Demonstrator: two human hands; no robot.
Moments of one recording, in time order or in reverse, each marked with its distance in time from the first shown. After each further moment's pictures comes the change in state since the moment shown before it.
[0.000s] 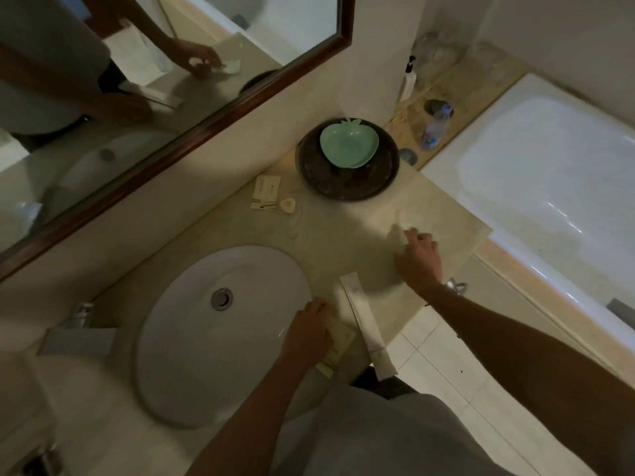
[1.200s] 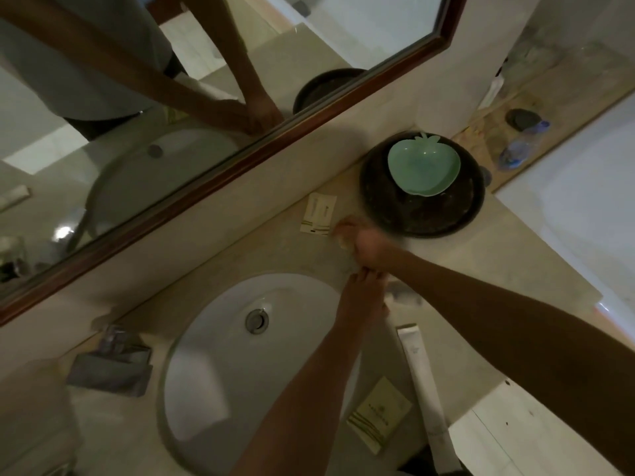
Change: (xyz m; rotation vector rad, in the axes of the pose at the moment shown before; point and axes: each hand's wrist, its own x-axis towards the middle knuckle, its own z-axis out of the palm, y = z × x) left_hand 0.151 -0.033 -0.058 0.079 0.154 -0.030; right_hand 0.111 -0.219 0.075 0.052 -0.486 -0.653
